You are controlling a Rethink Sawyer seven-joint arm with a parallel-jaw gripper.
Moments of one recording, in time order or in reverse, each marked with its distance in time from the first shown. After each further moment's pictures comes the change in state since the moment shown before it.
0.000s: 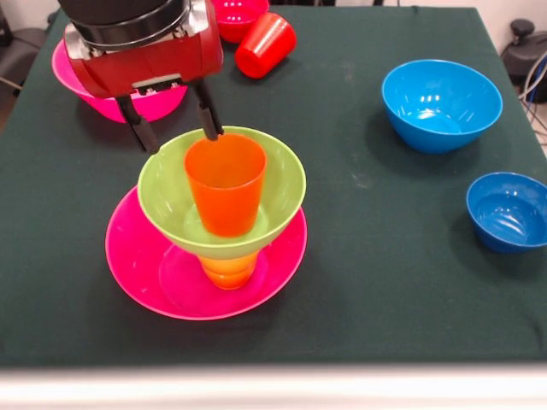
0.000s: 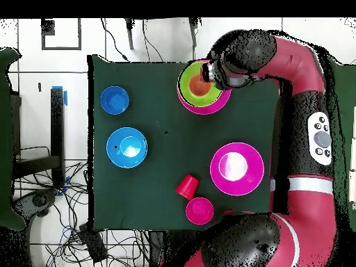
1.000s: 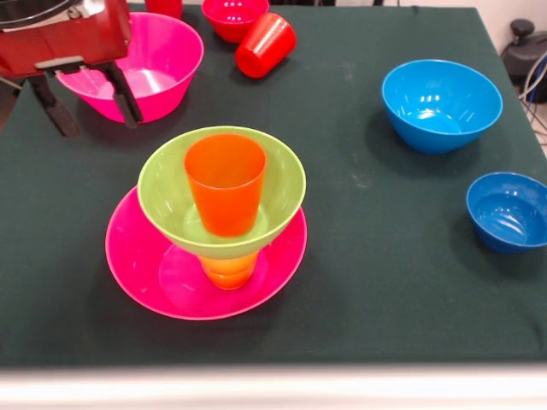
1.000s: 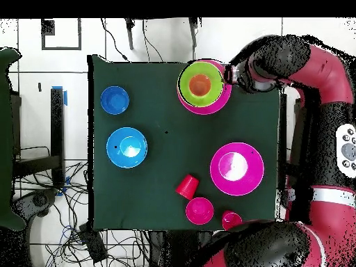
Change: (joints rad) arm -0.083 -0.009 0.000 0.000 0.002 0.005 0.000
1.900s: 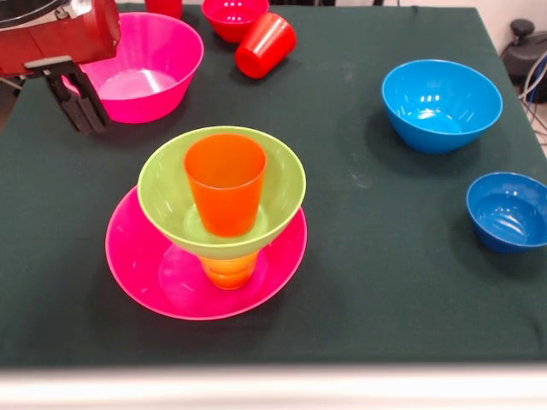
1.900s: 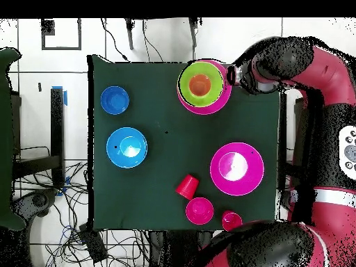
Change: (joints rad) arm -0.008 0.001 0.000 0.003 -0.004 0.000 0.000
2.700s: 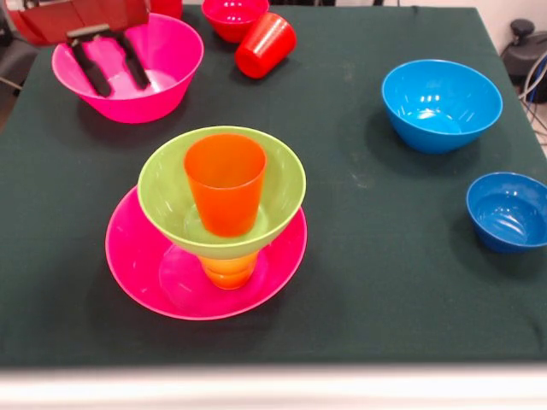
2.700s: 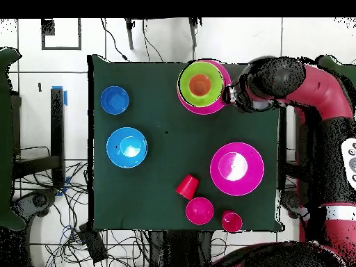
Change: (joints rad) arm -0.061 -0.103 0.000 0.254 -0.002 -0.054 0.000
